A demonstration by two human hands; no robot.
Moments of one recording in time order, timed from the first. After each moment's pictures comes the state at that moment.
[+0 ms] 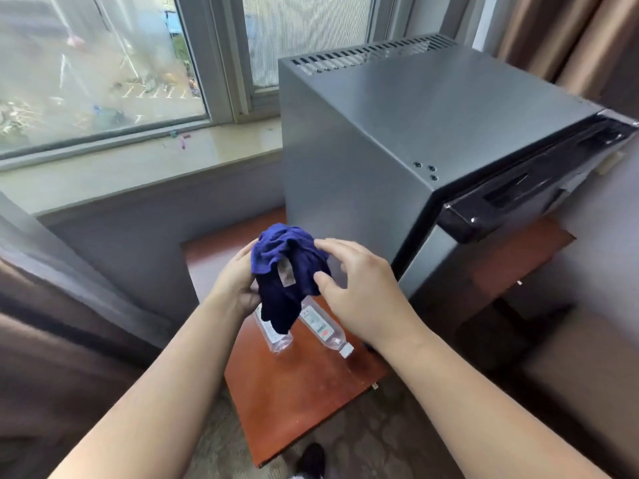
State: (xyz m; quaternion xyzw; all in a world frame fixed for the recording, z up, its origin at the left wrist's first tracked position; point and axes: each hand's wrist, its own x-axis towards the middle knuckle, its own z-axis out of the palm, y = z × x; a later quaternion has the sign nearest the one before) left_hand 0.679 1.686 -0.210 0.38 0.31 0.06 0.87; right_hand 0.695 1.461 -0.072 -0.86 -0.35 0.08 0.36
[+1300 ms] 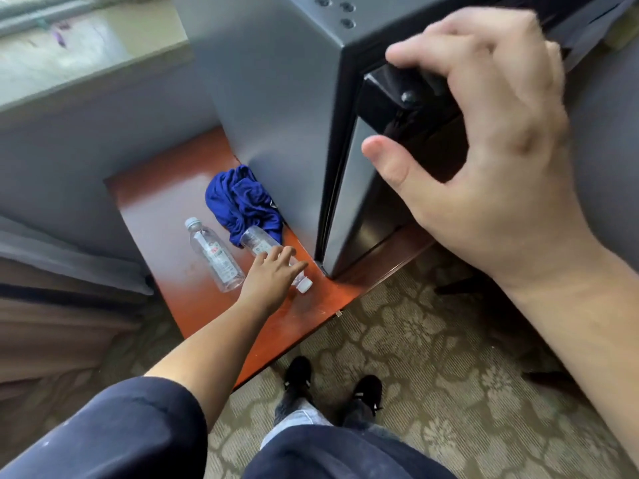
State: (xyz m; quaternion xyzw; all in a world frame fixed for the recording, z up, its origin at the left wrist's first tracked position) left_hand 0.677 1.541 -0.347 0.99 0.01 -0.10 -0.02; right_hand 0.770 1.336 -0.028 -0.87 -0.37 -0.20 0.25
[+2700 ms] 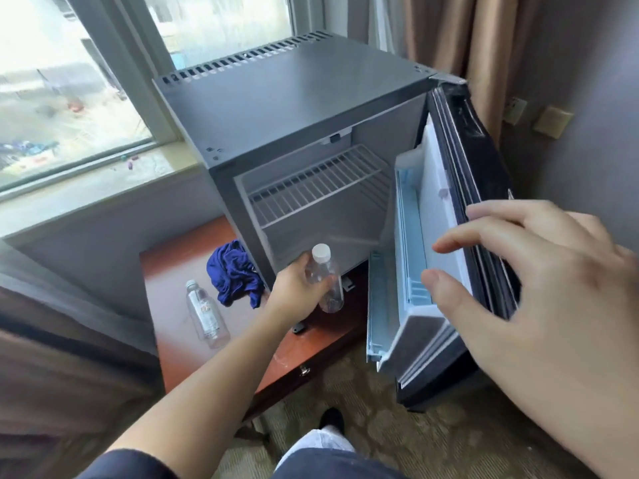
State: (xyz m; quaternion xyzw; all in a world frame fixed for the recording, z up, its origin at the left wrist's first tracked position) left_hand 0.757 1.383 -0.184 0.87 0.28 0.07 0.40; right_hand 0.730 1.118 0.040 -0.90 -0.27 -0.15 0.31
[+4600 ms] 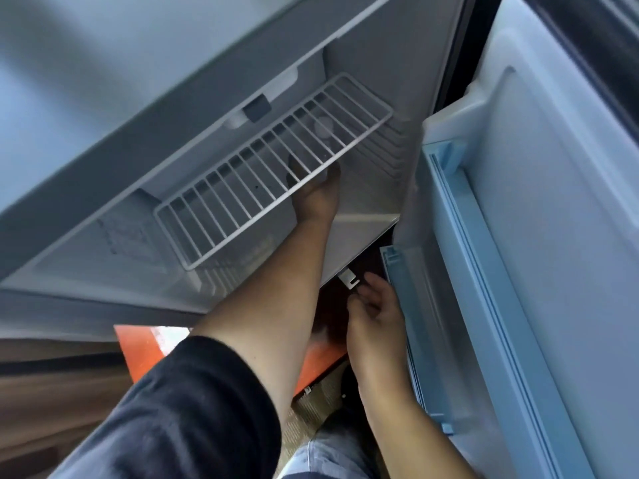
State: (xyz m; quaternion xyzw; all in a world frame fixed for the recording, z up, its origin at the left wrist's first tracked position) left_hand 1.012 1.424 -0.268 0.75 0.41 0.15 0.50; right_hand 0.851 1.278 -0.236 -0.70 0.19 0.23 0.64
